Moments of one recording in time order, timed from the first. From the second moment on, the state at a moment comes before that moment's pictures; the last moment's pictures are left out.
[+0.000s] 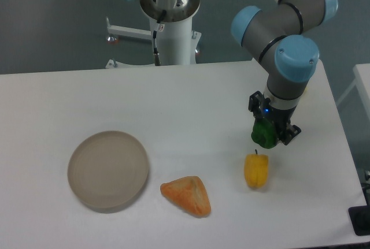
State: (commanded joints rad) arm 2.40 -2.08 -1.23 -1.33 1.57 1.48
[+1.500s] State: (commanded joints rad) arm 1.88 -2.09 -1.35 -1.21 1.40 0.65
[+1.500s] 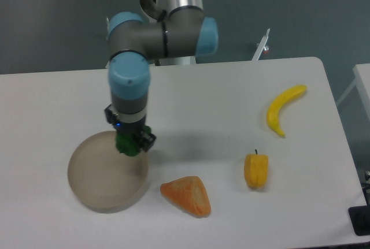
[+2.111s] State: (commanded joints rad) arm 1.86 -2.15 -1.34 -1.17 1.41 0.66
